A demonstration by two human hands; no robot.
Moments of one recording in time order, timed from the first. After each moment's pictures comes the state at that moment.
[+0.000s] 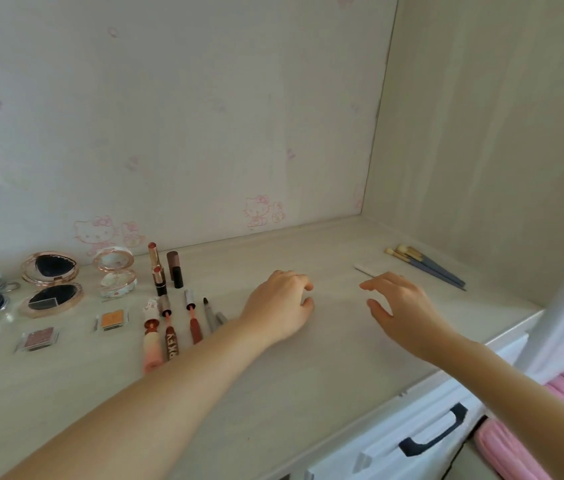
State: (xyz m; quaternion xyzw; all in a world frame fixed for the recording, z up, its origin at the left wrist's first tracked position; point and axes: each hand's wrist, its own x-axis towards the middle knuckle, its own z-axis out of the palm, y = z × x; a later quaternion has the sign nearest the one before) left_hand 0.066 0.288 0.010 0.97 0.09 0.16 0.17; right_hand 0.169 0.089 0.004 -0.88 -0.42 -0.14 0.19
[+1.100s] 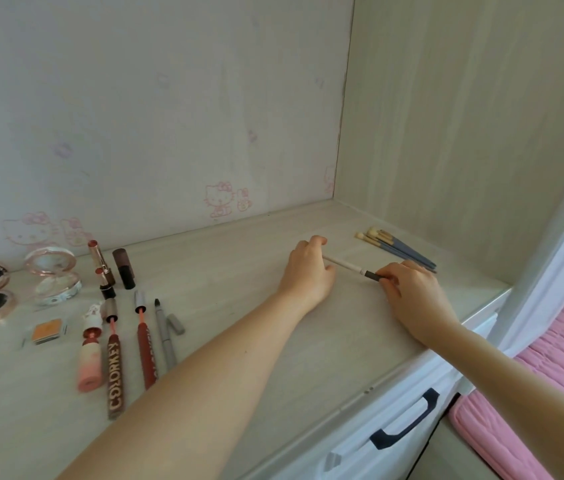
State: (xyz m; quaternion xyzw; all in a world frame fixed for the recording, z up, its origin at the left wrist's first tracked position) left_hand 0.169 0.231 0.000 0.91 0.13 0.21 0.34; right_hand 0.211 0.053 -0.011 -0.92 -0.27 -0.14 0.26
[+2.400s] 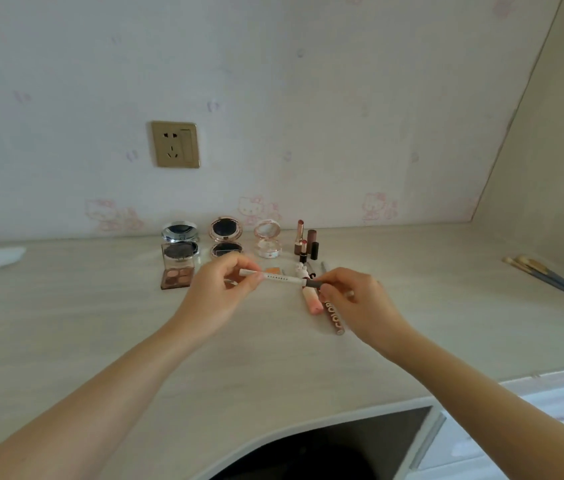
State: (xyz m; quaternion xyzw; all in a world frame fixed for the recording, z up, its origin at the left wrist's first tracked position) left_hand -0.214 0.400 0.038 0.81 0.21 0.37 0.41; right_hand -0.049 0.248 0.036 -0.75 -0.46 0.10 0.47
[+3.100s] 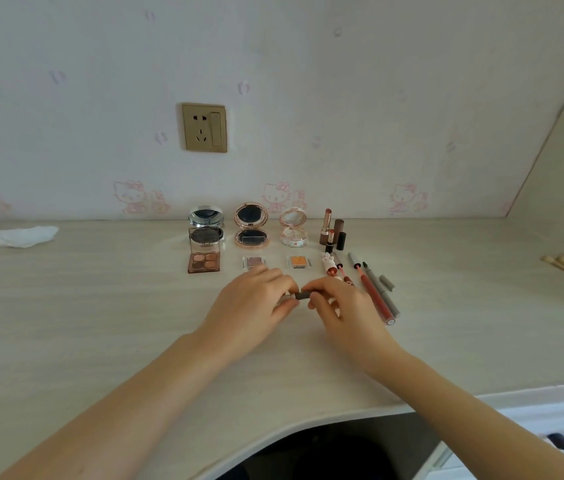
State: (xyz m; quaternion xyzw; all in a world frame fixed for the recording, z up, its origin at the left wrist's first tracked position) left_hand -0.225 0.392 0.015 0.94 0.14 0.31 0.06; right_hand -0.091 0.276 0.008 -0.72 -0.56 0.02 0.40
